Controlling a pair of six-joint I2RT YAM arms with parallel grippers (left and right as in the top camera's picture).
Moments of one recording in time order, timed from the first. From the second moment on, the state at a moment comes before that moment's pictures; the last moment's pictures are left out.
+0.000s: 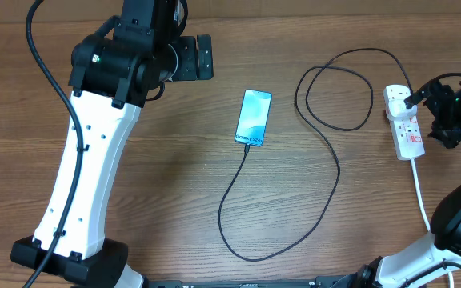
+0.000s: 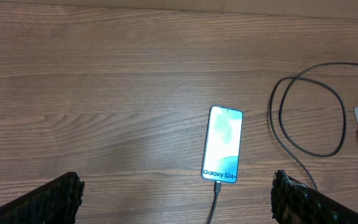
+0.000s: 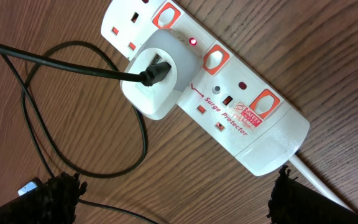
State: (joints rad) left arm -0.33 1.74 2.11 -1.26 -0.04 -0.33; right arm -0.51 1.87 1.58 -1.05 -0.29 0.38
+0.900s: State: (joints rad) left arm -0.33 1.70 2.11 -1.32 -0.18 -0.33; right arm -0.51 1.87 1.58 -1.05 -0.29 0.38
